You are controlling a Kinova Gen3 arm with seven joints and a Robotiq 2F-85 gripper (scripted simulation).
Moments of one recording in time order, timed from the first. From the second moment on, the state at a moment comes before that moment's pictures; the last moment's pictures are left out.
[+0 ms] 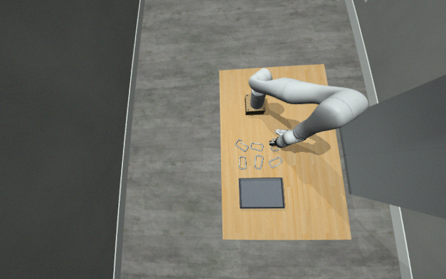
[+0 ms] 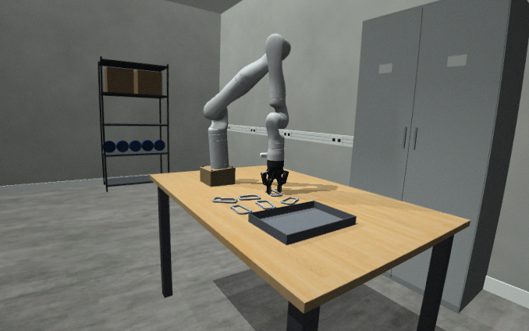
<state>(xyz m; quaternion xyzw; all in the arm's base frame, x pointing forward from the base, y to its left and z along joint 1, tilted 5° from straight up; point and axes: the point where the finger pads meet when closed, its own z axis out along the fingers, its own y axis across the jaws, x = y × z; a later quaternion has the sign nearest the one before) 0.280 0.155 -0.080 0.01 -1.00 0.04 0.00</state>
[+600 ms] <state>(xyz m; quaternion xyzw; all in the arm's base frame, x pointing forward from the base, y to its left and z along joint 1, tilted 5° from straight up) 0.280 0.154 -0.080 0.01 -1.00 0.04 0.00</state>
